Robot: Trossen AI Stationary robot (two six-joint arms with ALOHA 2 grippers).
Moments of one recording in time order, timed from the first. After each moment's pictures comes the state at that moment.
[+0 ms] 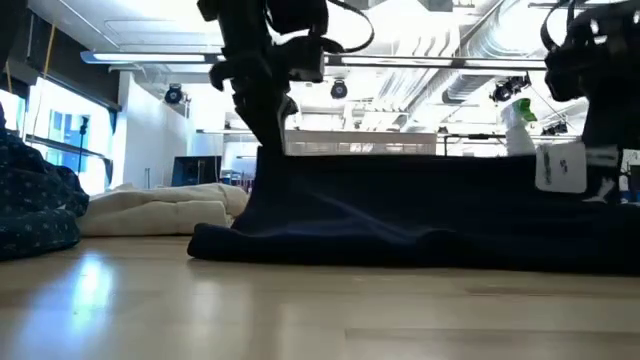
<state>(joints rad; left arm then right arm) 0.04 1.78 1.38 -0.84 -0.04 0.19 0.51 0.85 0.51 -0.63 0.26 1.42</state>
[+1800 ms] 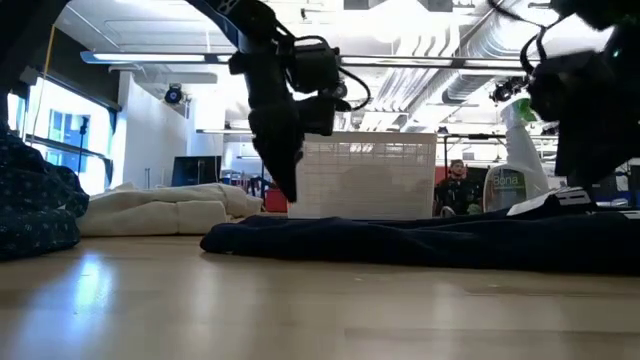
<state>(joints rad) 0.24 1.94 1.41 -0.78 0.13 0.17 0.29 0.88 0.51 -0.73 0.18 1.38</state>
